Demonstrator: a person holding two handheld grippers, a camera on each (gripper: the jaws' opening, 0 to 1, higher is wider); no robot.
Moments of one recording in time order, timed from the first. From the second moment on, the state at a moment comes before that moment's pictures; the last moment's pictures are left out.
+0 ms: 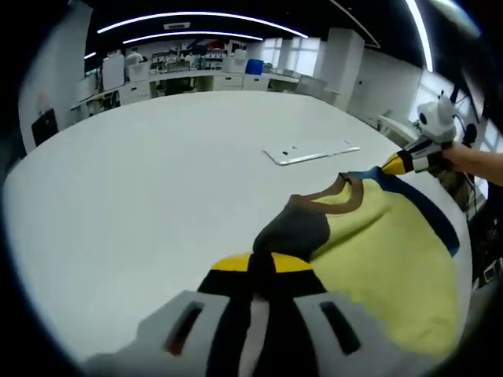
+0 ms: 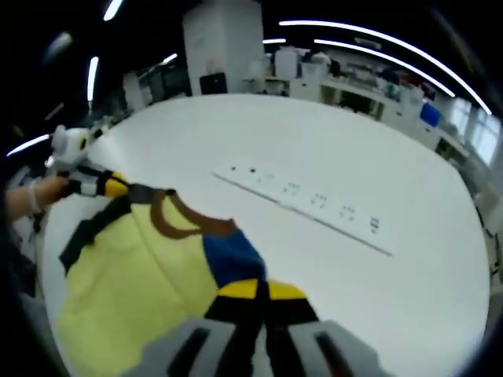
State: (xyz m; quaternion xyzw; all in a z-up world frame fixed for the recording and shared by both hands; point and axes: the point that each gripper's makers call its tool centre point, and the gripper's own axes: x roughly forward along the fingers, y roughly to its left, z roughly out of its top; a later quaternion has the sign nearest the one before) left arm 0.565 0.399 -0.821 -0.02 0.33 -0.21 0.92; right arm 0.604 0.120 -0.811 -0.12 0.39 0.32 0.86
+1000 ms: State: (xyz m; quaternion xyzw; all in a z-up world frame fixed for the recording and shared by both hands) left arm 0.463 0.368 -0.731 -0.04 0.25 -0.29 0.92; right arm 0.491 0.103 -0.765 -0.10 0.33 0.36 0.86
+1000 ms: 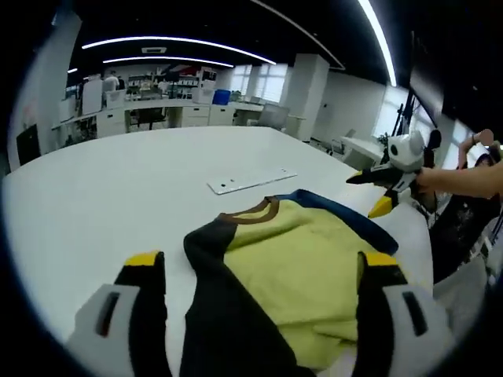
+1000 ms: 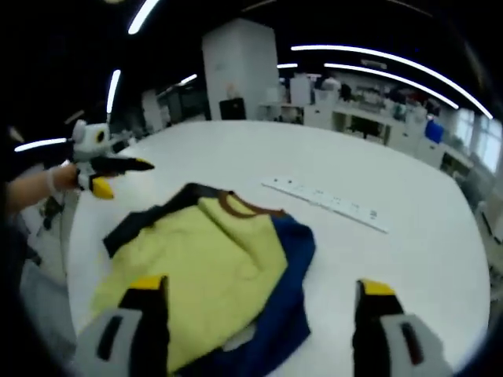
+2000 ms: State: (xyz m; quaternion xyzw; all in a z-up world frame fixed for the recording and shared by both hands) left arm 0.334 0.395 -0.719 -0.05 0.24 -0.26 0.93; right arm 0.366 0.048 -0.778 -0.06 0.35 0.35 0.87
